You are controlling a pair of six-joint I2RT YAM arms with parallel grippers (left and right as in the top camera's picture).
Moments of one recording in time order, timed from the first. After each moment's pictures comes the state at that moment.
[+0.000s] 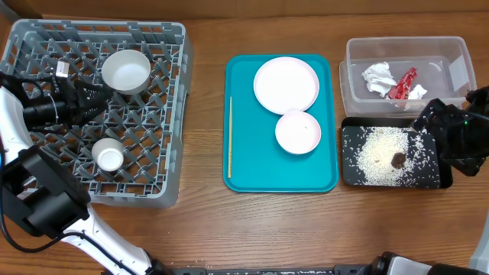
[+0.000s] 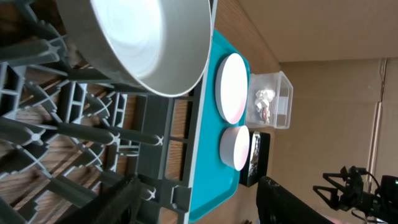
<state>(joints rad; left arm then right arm) 0.64 2.14 1.89 -1.48 1.04 0.37 -0.36 1.43 1.56 -1.51 -0.20 0.35</state>
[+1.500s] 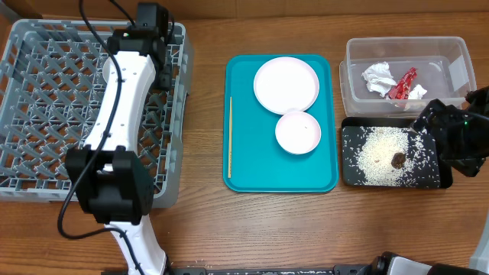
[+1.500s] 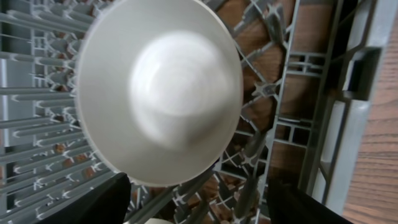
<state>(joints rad) -0.07 2.03 1.90 -1.12 -0.43 -0.03 -0.36 1.43 1.56 -1.51 -0.20 0.35</state>
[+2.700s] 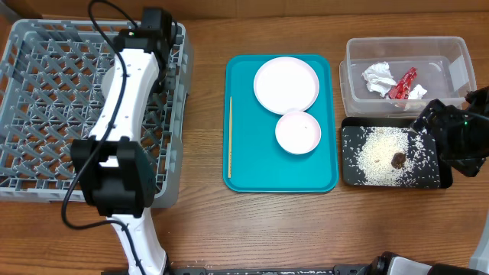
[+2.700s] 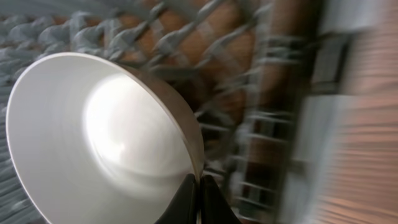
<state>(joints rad) -0.07 2.08 1.93 -1.16 -0.31 -0.05 -0.36 1.43 1.56 -1.51 -0.20 0.35</state>
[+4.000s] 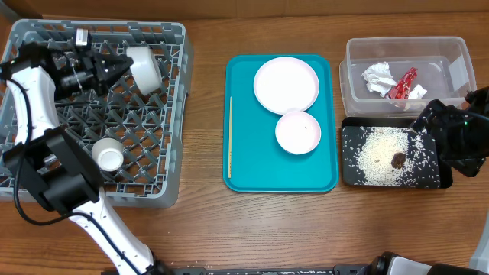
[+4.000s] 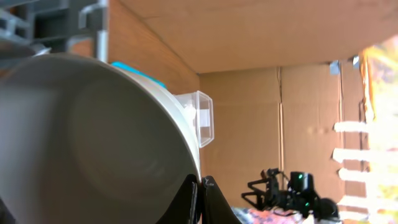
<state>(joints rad) 0.49 2.28 2.02 -1.30 1.41 0.14 -0.36 1.43 1.56 -1.52 -0.20 0.35</state>
